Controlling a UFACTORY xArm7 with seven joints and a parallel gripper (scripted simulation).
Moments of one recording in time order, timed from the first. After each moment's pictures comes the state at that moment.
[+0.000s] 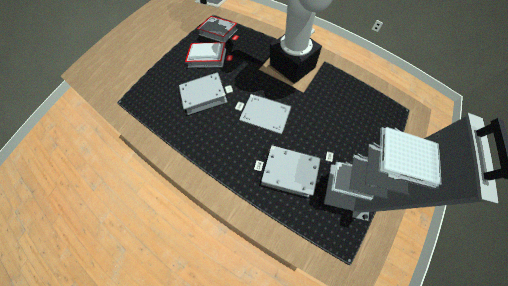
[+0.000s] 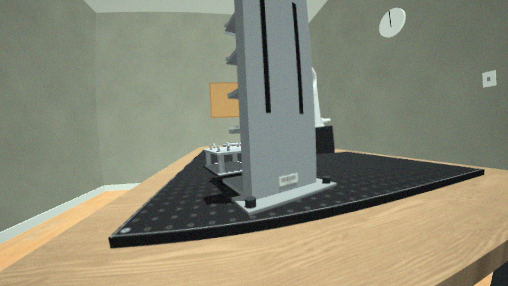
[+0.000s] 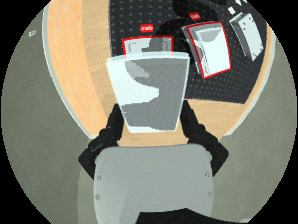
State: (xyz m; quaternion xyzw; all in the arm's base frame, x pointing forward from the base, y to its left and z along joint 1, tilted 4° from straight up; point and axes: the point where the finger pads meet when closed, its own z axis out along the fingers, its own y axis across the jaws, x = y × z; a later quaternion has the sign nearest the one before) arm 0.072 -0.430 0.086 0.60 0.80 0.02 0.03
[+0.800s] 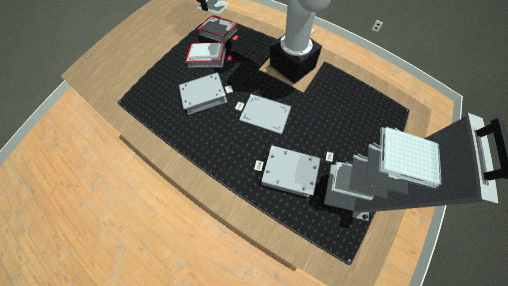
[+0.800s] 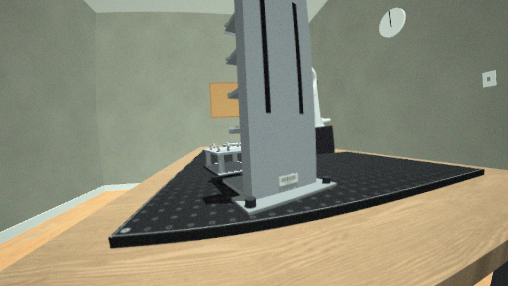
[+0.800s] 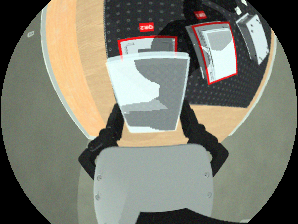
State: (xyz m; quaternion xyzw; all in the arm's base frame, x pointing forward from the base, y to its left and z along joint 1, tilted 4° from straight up) arm 0.074 -0.431 0.052 0.60 0.80 0.02 0.03
